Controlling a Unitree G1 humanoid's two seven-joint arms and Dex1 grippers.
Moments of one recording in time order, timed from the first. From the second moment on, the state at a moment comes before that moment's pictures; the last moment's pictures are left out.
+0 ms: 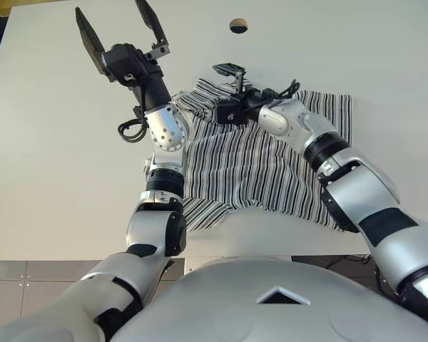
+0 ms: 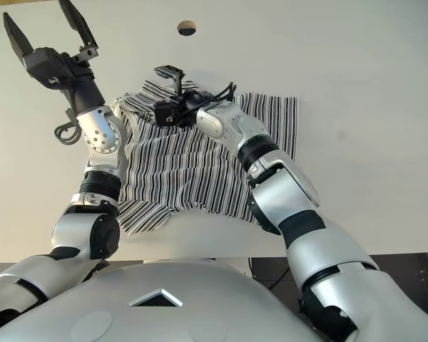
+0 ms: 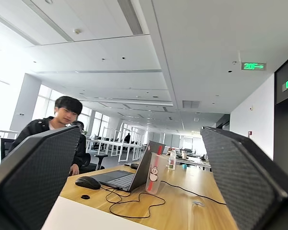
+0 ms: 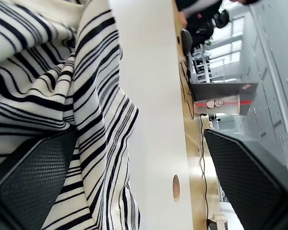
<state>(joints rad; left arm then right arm) -0.47 0.01 0.12 0.75 0.22 -0.95 0.53 -0.88 -0.03 0.58 1.18 -0.80 -0.50 0.08</state>
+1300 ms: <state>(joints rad) -0.39 0.26 -0.16 0.65 0.60 -0.65 0.36 -0.22 -0.58 0.12 0.36 -0.43 -0.47 -0.16</state>
